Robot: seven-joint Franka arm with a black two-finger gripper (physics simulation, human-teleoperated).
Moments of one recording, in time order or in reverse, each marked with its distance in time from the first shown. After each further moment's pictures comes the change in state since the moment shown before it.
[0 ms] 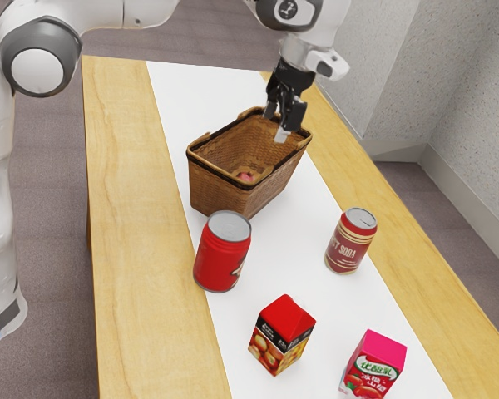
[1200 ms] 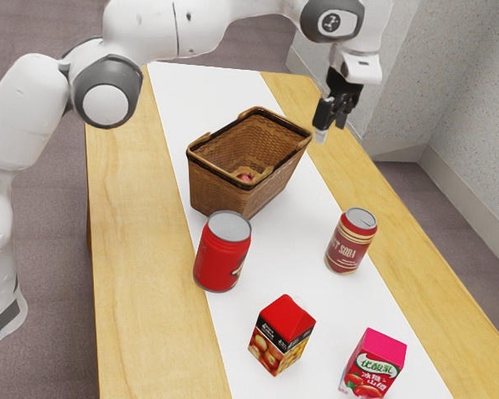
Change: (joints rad) arm -0.007 0.374 -0.070 0.497 0.051 0.020 0.837
